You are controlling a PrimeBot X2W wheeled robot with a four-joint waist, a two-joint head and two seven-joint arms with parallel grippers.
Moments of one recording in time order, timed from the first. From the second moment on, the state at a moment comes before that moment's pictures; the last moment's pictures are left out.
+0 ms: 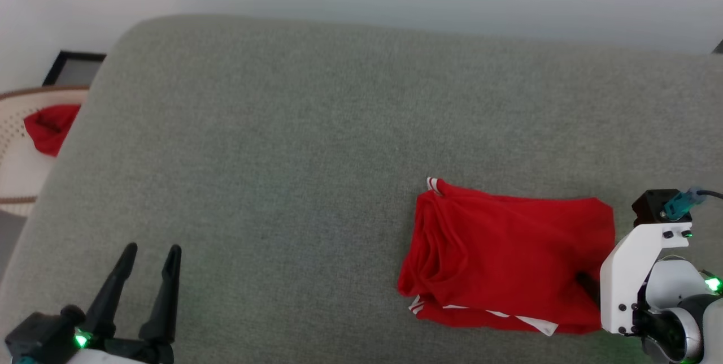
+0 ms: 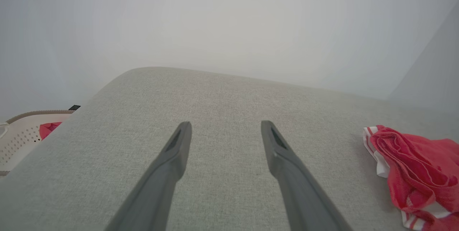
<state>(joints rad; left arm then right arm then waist) 0.10 0.41 -0.05 -0.03 -0.57 -0.13 -0.26 -0.21 -0.08 -0.11 -0.05 0.17 0.13 1.10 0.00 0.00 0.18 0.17</state>
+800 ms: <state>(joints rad) 0.06 0.51 -0.06 -0.11 -0.58 -0.13 -0.26 -0.18 -0.05 -0.20 -0.10 0.27 0.13 0.76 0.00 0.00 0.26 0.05</state>
